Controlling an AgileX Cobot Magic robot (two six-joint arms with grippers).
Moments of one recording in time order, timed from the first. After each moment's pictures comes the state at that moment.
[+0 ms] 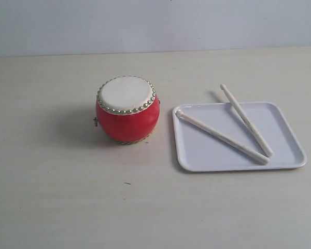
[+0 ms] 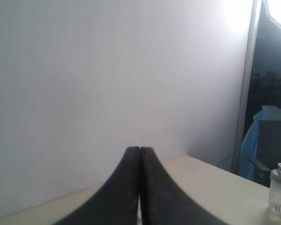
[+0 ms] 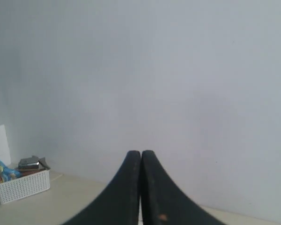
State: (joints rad) left arm -0.66 0.28 -0.45 -0.92 0.10 0.83; right arm 0.09 0.21 -0.67 0.78 0.50 -0.53
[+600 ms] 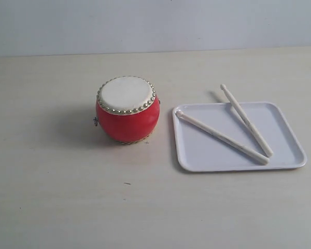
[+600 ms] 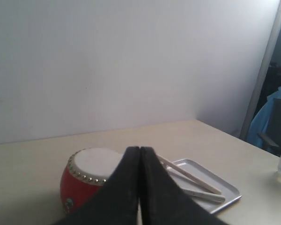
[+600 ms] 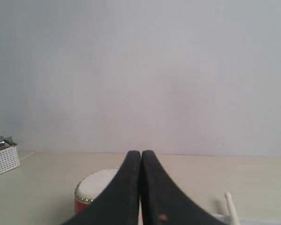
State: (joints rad) left arm -0.66 0.08 -0.09 -0.98 0.02 0.80; right arm 0.09 0.00 -0.21 0.89 0.31 -0.63
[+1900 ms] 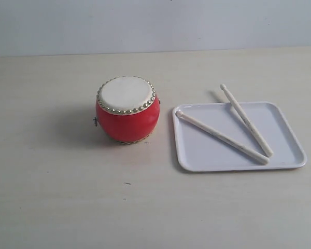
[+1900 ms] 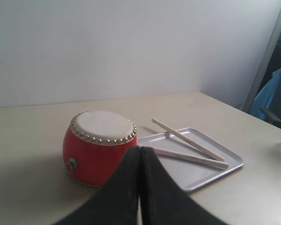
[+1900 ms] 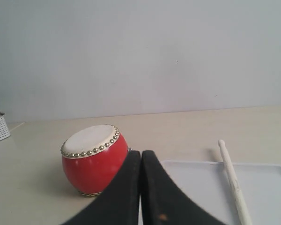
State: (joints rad) left arm -0.66 0.08 0.00 -0.99 0.03 0.80; right arm 0.09 0.01 0.00 1.13 0.26 -0.85
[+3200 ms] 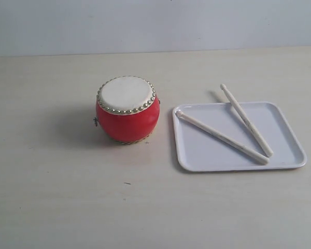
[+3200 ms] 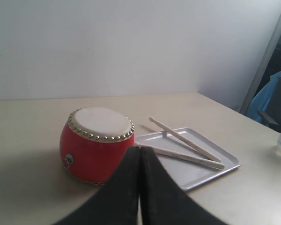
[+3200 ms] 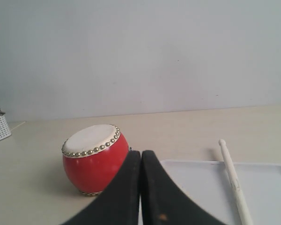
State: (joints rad) left arm -0.66 0.08 0.00 -0.65 0.04 0.42; right arm 0.09 0.01 0.00 1.13 0.26 -0.85
